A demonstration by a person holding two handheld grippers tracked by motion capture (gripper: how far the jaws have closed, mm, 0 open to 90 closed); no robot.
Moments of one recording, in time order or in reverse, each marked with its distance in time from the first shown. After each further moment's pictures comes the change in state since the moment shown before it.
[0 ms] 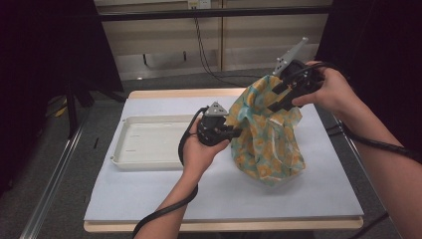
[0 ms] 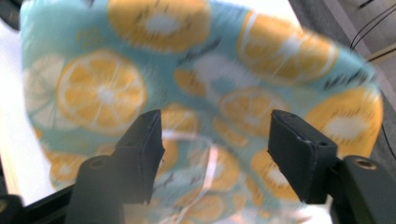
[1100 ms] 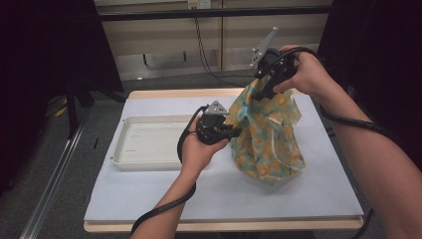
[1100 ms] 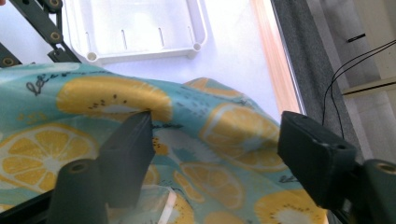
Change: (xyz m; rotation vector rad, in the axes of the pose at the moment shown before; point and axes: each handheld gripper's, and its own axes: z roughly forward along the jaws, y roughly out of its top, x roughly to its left) left arm 0.002 0.002 -0.001 0.018 -0.014 0.014; right arm -0.015 0.050 0.020 0.018 -0.020 -0.185
